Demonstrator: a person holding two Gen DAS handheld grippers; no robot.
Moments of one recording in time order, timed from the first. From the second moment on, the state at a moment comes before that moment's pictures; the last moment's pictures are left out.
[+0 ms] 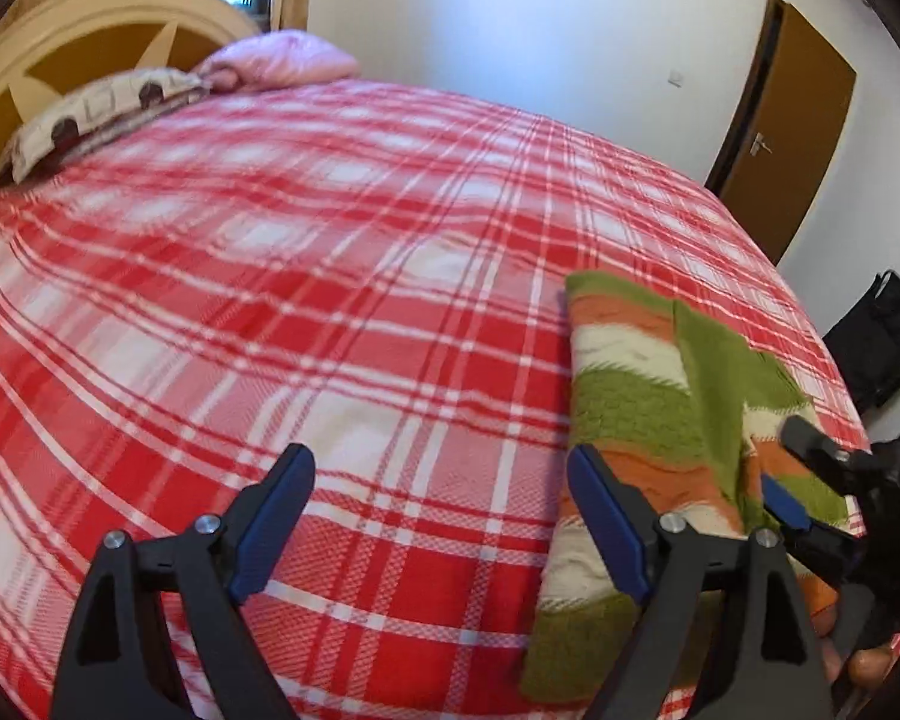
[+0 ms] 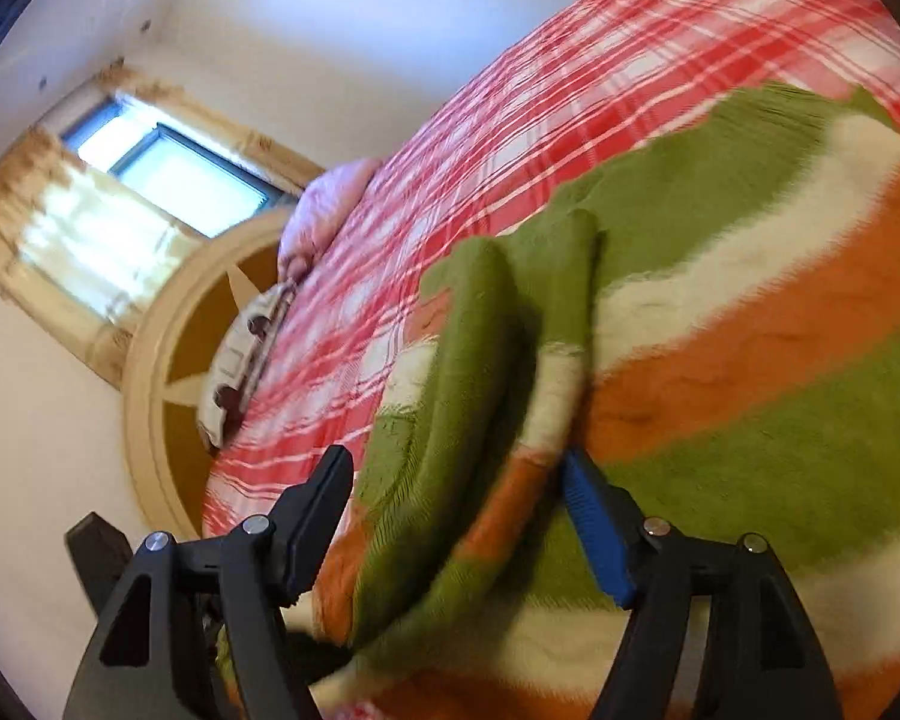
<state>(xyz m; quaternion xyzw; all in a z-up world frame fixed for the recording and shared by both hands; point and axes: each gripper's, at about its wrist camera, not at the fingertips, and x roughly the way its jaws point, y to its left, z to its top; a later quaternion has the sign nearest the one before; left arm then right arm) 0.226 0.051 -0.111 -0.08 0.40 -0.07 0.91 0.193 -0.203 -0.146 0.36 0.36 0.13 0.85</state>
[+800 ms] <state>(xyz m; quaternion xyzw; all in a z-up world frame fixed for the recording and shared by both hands) 0.242 0.028 -0.110 -0.08 0.40 -0.07 0.91 0.203 -0.178 -0.095 0.06 0.32 0.12 0.94</state>
